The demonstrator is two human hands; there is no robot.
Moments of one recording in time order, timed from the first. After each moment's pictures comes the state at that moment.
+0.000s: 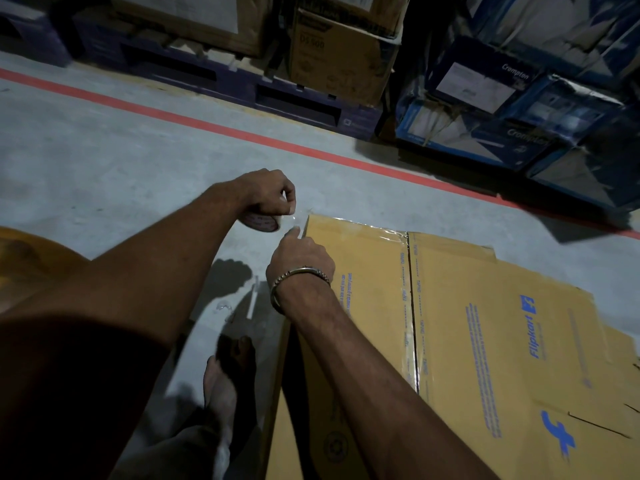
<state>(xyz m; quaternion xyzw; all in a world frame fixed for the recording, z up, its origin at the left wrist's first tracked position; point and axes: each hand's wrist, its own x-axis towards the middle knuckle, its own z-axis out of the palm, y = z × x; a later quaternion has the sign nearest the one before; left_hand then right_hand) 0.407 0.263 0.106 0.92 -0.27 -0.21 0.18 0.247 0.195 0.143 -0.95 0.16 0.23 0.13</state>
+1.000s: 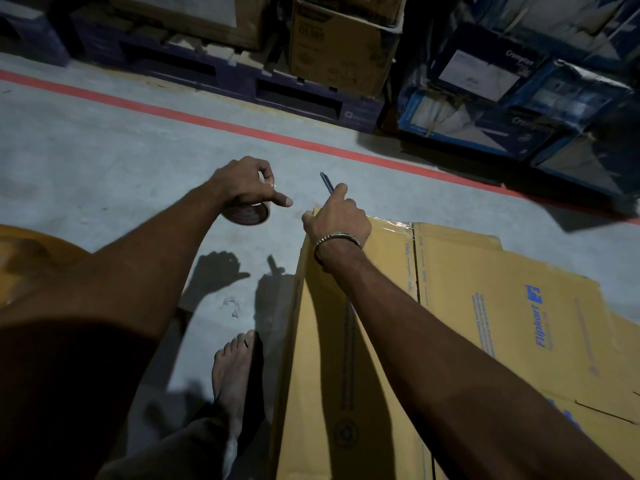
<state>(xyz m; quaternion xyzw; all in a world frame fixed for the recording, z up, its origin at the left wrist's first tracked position) 0.404 0.301 0.101 0.93 -0.12 -0.19 0.29 0.297 0.139 0.093 -0.95 0.28 -0.01 0.13</state>
